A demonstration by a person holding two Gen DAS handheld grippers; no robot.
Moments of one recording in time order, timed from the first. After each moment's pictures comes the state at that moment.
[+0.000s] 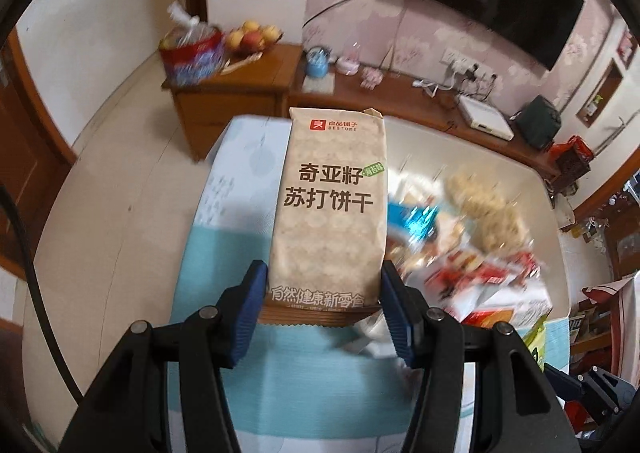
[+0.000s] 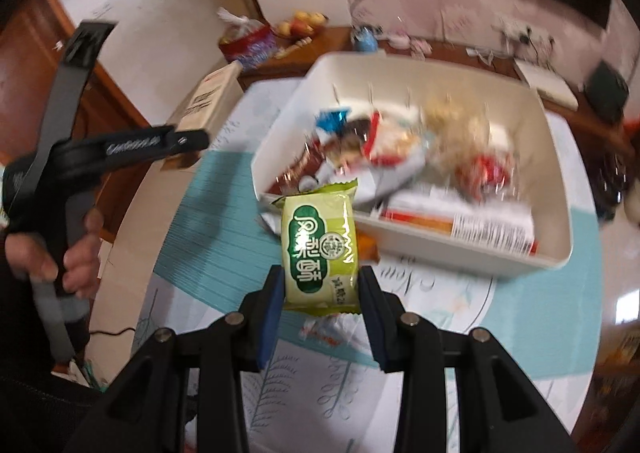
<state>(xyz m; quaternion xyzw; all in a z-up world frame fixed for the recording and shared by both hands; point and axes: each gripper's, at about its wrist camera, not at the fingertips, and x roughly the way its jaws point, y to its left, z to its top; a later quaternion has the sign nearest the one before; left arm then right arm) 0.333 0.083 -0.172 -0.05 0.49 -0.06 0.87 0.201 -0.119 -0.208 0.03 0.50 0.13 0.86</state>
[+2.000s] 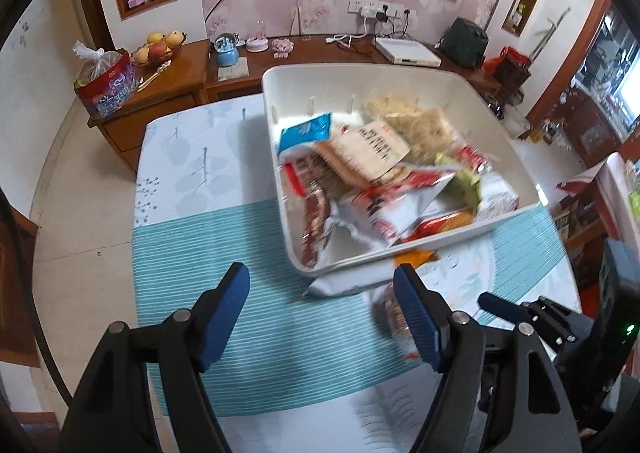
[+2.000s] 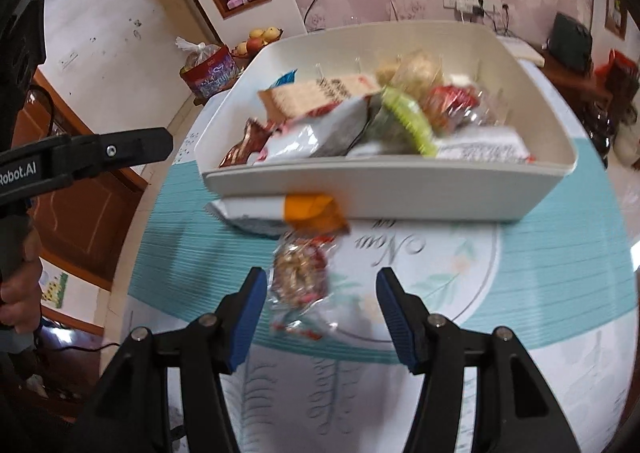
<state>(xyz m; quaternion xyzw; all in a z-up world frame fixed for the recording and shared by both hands) 0.295 0.039 -0.189 0.06 0.52 -0.19 0.83 0.174 -0.138 -0.275 0.12 0.49 0.06 0.86</state>
